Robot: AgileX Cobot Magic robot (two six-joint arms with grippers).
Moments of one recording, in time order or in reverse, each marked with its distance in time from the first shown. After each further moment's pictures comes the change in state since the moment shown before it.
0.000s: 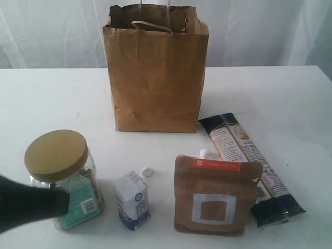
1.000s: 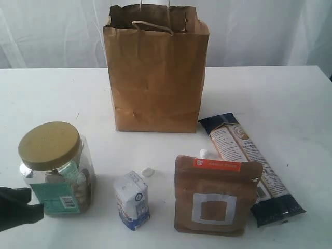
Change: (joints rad) left arm -0.606 0.080 0.153 -0.297 -1.433 0.176; right arm 0.000 0.000 0.000 0.000 0.000 0.000
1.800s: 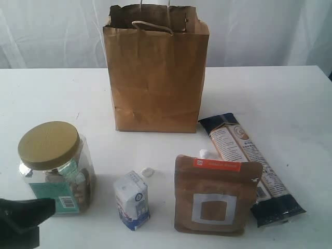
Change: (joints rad) left arm -0.007 -0.189 0.040 0.329 0.320 -0.364; right arm 0.000 0.000 0.000 0.000 0.000 0.000
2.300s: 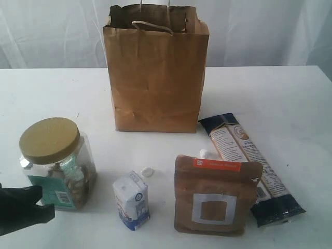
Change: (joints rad) left arm -0.002 0.393 0.042 0.654 -0.485 -0.662; right arm 0.000 0.000 0.000 0.000 0.000 0.000
